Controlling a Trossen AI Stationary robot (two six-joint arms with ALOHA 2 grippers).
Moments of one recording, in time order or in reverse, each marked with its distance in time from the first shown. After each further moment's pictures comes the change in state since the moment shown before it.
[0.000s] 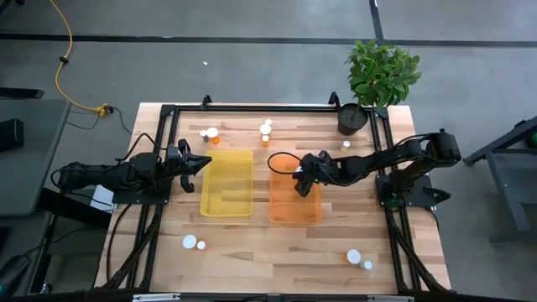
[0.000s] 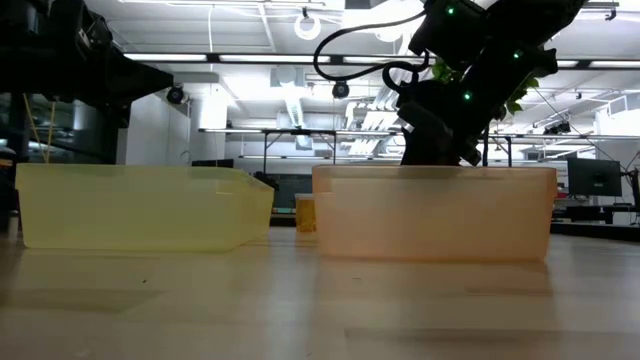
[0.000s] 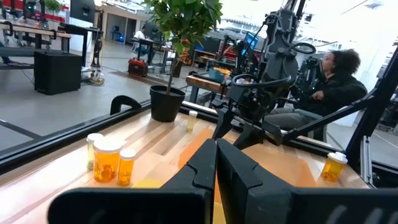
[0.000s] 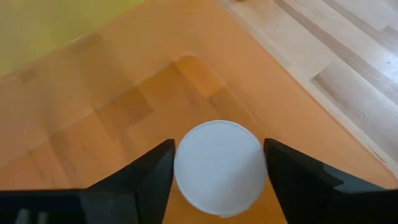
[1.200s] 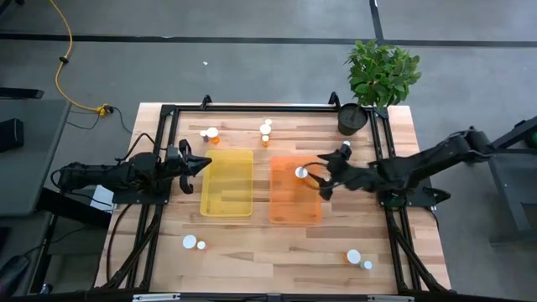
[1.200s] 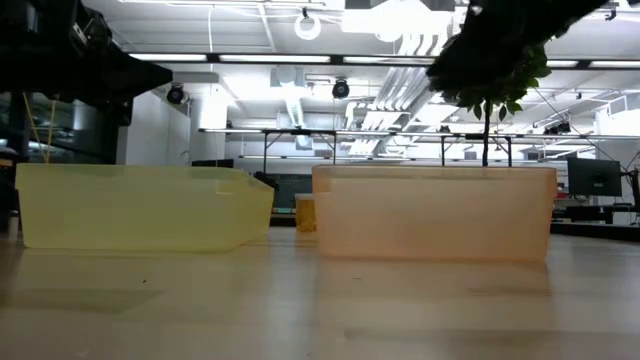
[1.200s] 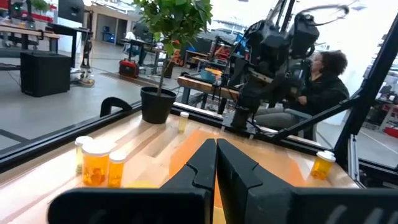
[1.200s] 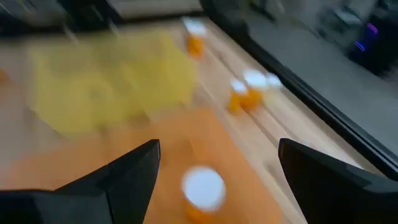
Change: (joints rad) left arm 0.000 0.000 0.000 0.016 0.040 0.000; right arm 0.235 -0.504 -0.127 0.057 0.292 -0.278
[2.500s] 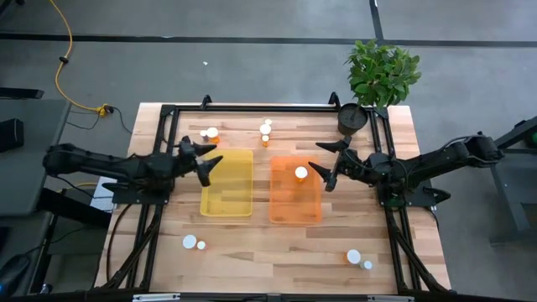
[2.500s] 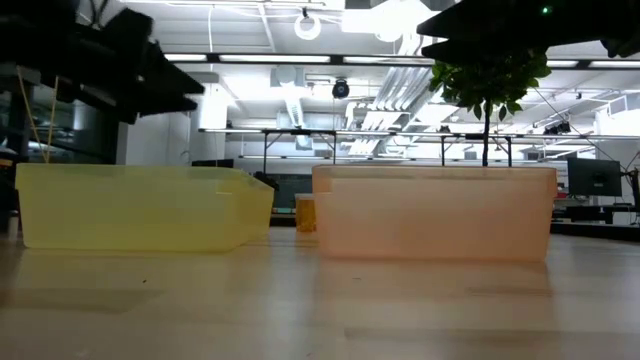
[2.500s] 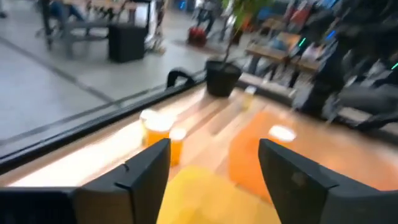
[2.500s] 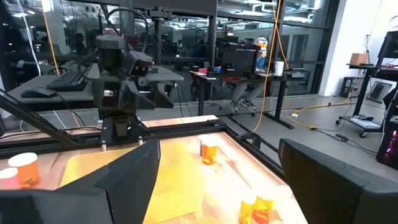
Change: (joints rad) left arm -0.070 0.543 0.181 0.097 -0.361 -0.055; right arm -0.130 -0.065 -0.262 0.768 -0.175 -0.351
